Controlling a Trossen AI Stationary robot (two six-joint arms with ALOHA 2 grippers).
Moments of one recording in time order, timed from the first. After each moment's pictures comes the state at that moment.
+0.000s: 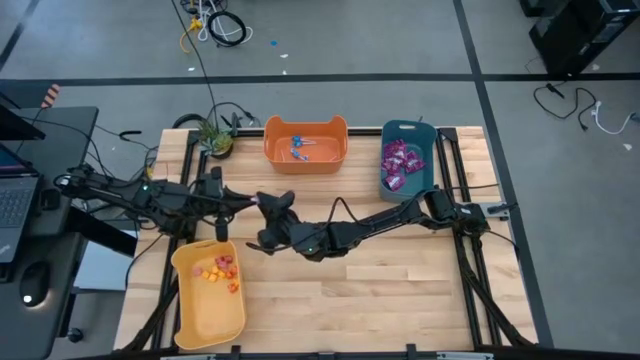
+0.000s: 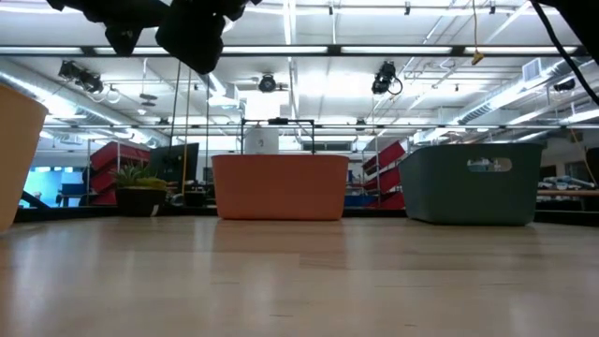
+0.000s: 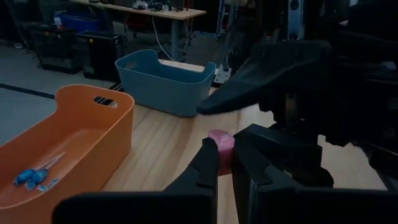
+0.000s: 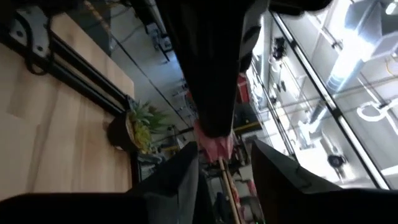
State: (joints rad) left arm -0.28 0.56 0.60 -0.26 -0.48 -0.23; right arm 0.22 2.27 1.85 0.44 0.96 -1.20
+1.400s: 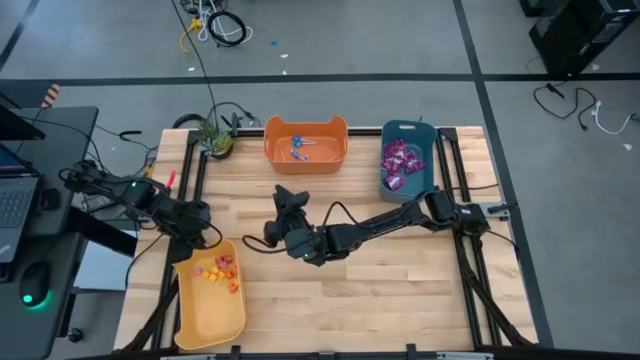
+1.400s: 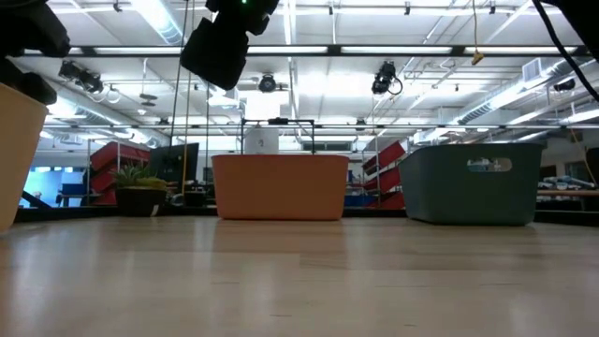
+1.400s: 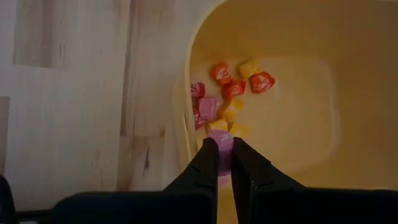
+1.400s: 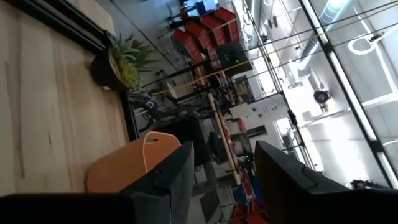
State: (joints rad) left arm -0.38 0.51 0.65 -1.22 0.15 -0.55; right arm 0.24 2.27 1.85 0.28 1.26 -1.01
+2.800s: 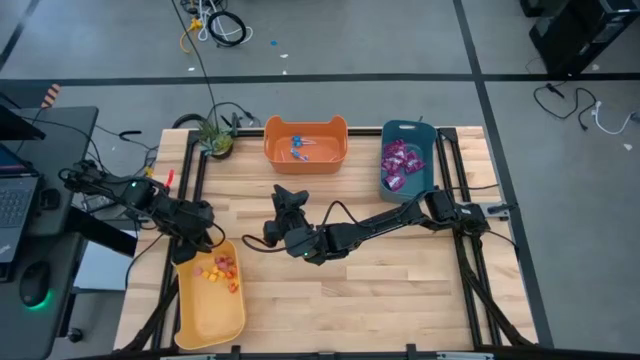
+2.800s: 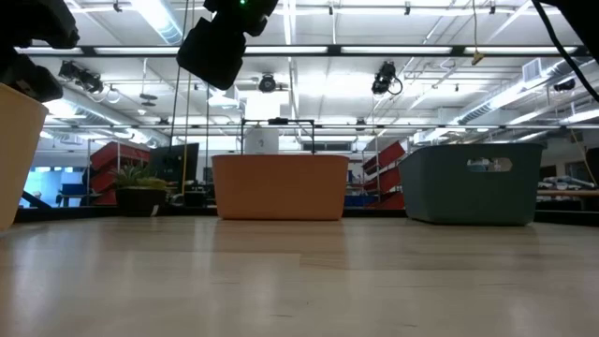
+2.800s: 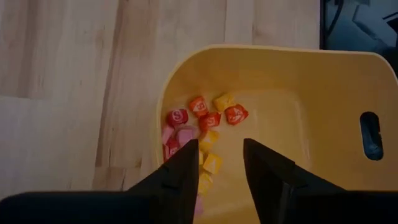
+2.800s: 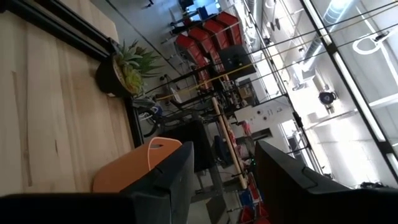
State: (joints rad) left arm -0.38 0.51 0.65 -1.09 0.16 -0.62; right arm 0.23 2.27 1.85 0.27 1.23 -0.98
